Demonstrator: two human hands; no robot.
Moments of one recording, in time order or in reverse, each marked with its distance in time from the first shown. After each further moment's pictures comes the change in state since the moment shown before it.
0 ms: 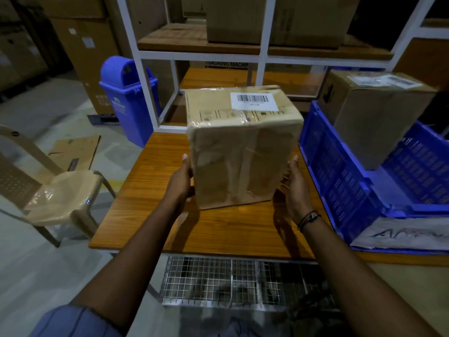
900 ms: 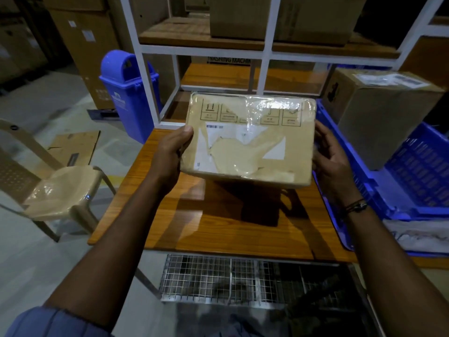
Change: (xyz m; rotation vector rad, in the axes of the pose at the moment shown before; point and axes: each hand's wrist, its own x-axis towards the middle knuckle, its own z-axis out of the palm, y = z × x) left_hand 0.002 0.048 -0.026 -0.115 -0.203 0.351; right_hand 0.035 -0.040 -0.060 -0.124 -0.310 -0.450
